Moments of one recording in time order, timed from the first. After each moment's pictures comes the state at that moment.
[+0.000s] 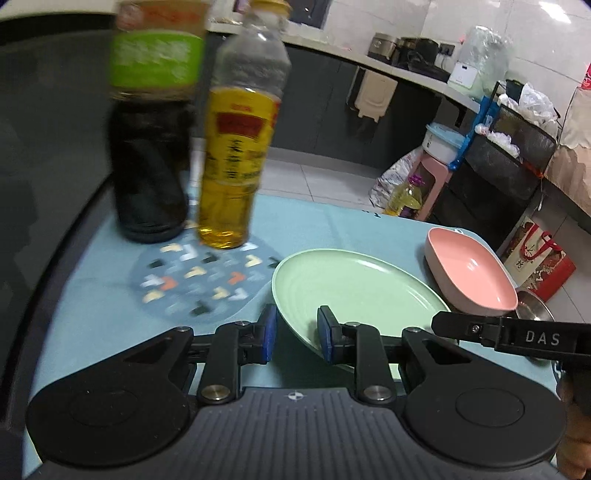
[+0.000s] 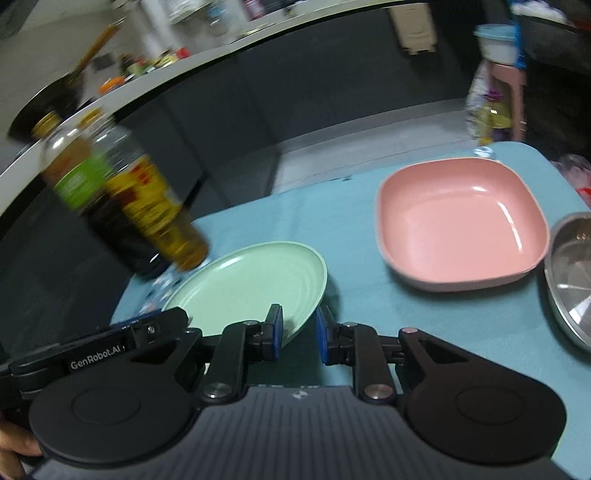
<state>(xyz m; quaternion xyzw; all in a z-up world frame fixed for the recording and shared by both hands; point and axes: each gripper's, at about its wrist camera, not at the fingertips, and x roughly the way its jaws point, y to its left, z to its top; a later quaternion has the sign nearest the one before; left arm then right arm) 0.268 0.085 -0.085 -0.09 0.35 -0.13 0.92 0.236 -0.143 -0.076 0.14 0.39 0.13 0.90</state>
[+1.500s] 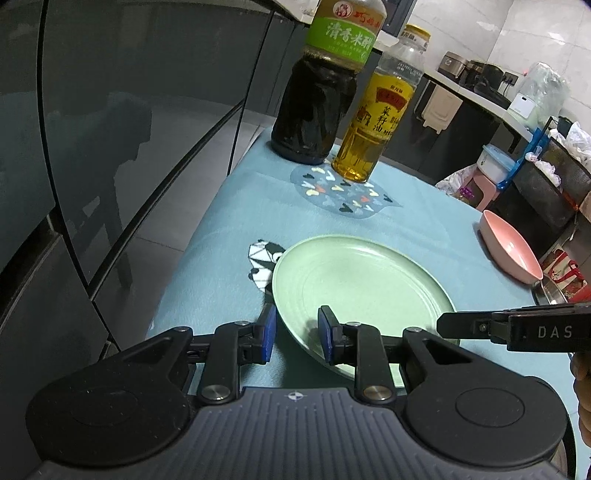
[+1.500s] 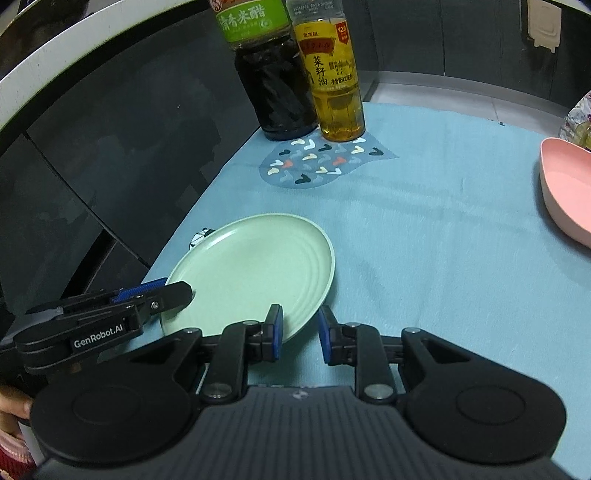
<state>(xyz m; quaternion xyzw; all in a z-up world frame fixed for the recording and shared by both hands) 0.169 0.179 -0.117 -0.15 0.38 -0.04 0.91 0.189 -0.035 -0.084 0.02 0.47 0.25 0.85</state>
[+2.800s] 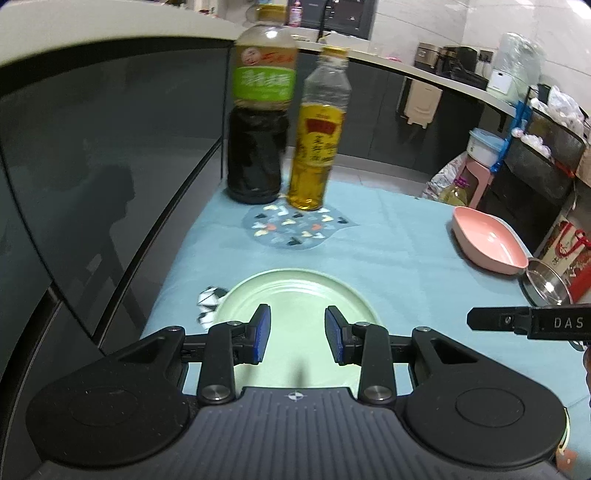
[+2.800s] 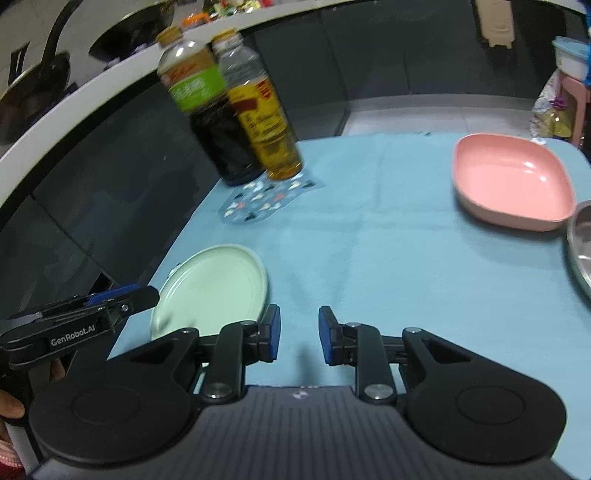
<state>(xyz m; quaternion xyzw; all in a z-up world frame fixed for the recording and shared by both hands) 0.162 0.113 -0.063 -0.06 0.35 -0.04 0.94 0.172 -0.122 -0.062 0.09 0.42 0.21 0.88</state>
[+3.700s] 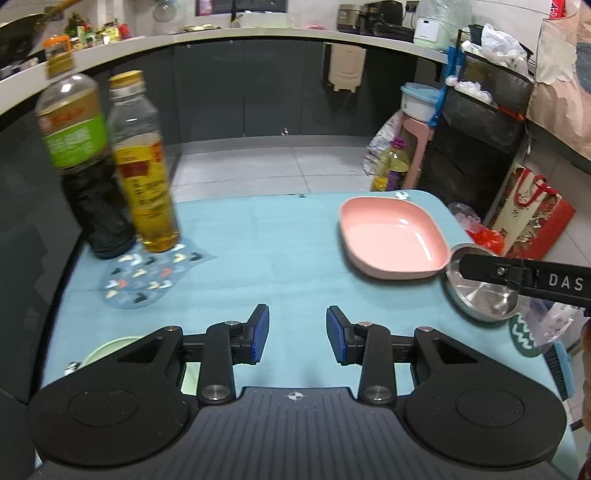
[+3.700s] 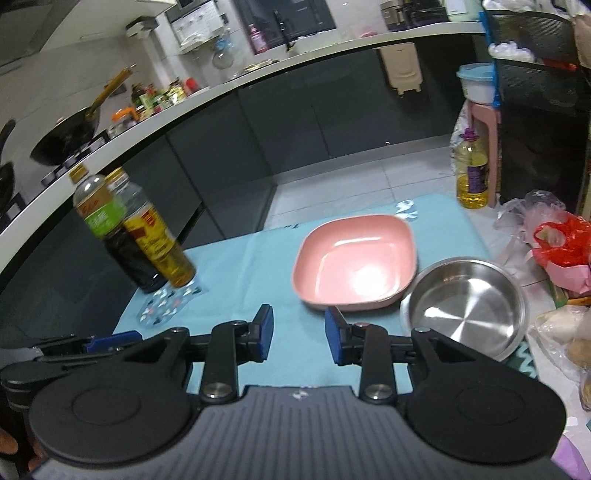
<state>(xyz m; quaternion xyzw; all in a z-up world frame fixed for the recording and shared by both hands) 0.227 -0.038 -0.030 0.01 0.38 -0.12 0.92 0.191 -0.237 -0.029 0.15 0.34 0.10 0.93</state>
